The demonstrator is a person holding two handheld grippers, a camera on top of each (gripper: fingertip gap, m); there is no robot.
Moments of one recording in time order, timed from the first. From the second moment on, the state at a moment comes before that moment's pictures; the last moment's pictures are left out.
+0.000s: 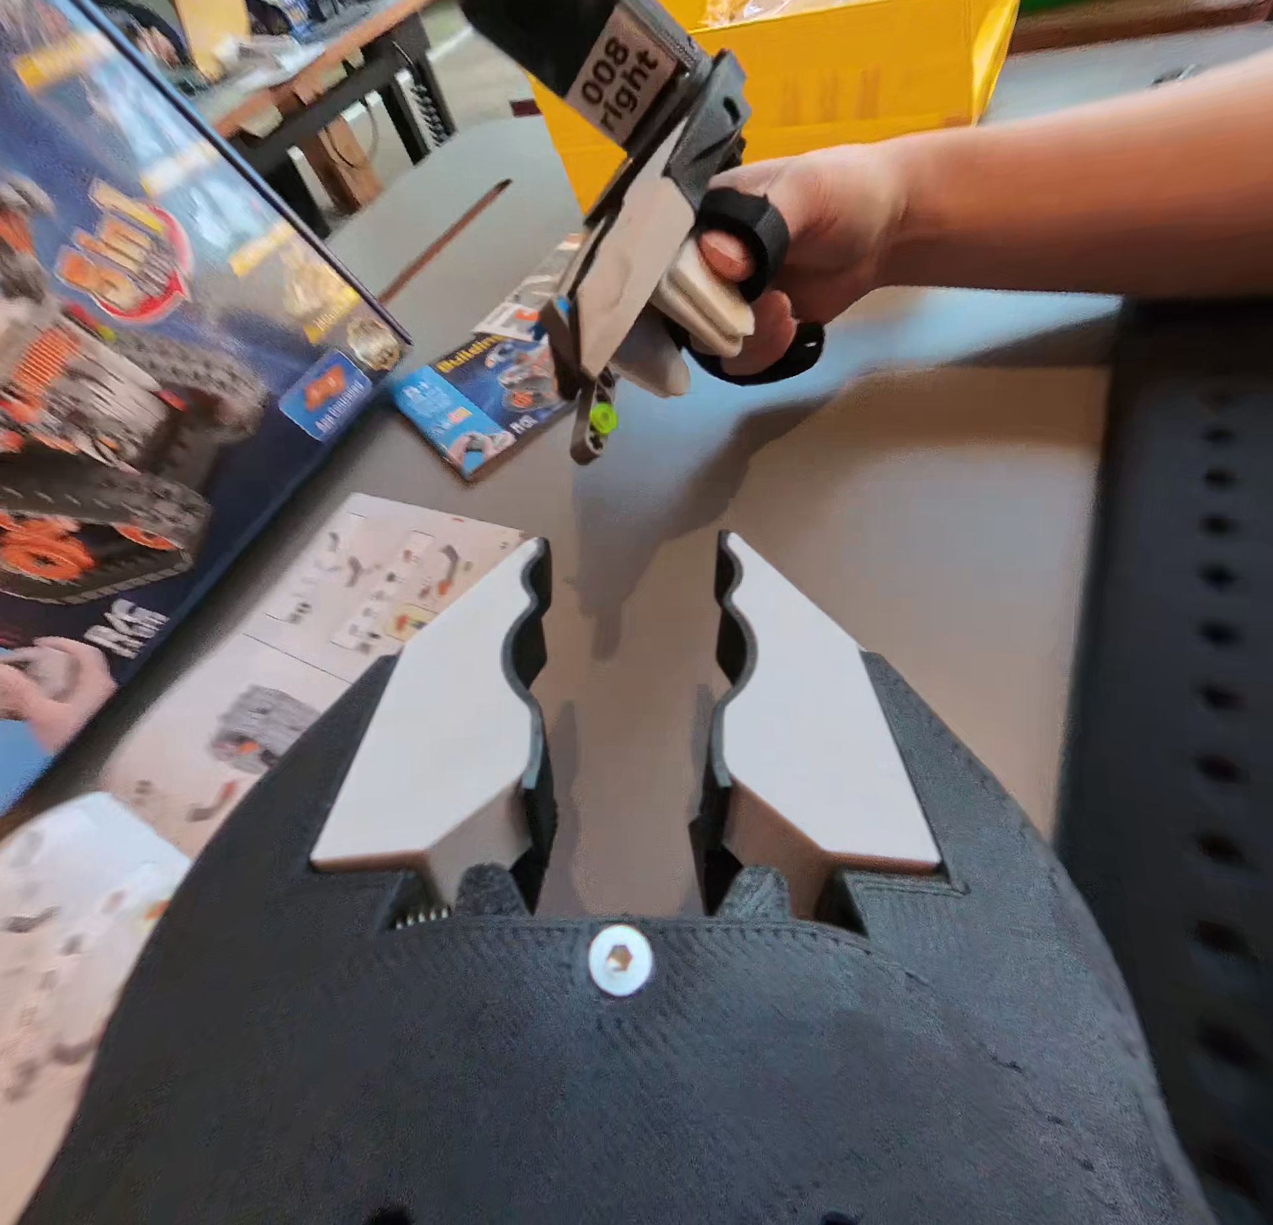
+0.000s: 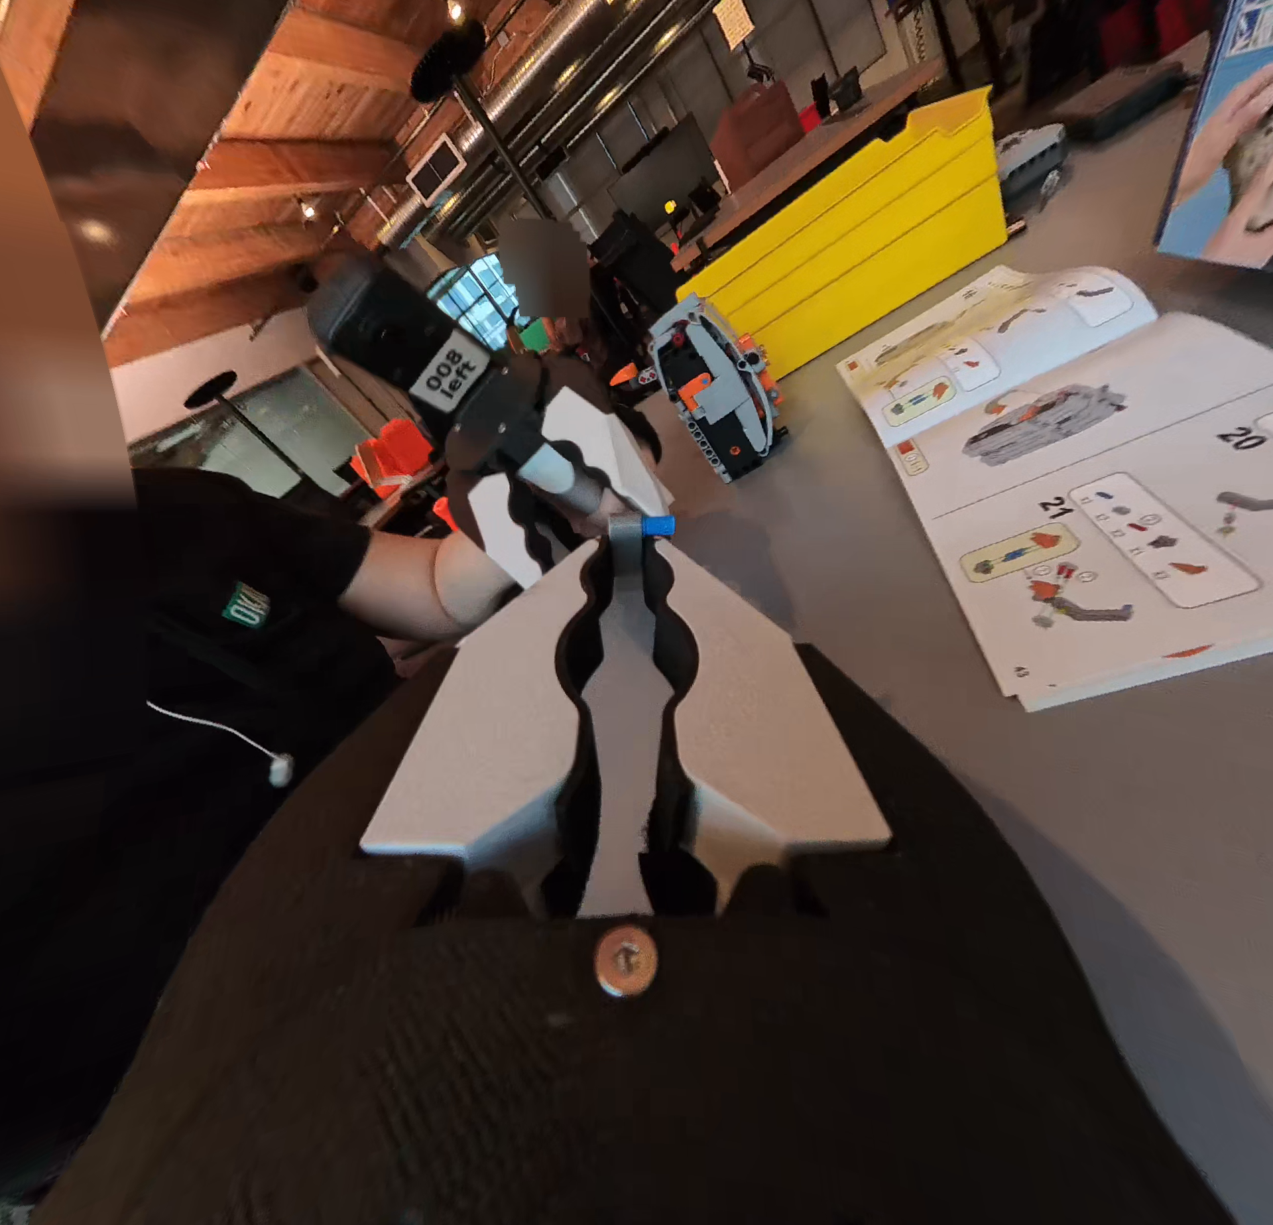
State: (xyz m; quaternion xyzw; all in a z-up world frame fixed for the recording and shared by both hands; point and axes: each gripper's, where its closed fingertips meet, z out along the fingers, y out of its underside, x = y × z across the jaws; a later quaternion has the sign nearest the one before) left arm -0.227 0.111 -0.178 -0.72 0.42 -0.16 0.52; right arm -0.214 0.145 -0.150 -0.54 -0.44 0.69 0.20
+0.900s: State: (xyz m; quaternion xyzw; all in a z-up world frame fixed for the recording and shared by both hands) left arm -0.207 0.081 -0.146 -0.67 0.41 -0.34 0.52; right arm -0.207 0.085 -0.115 -0.30 -0.60 0.62 0.40
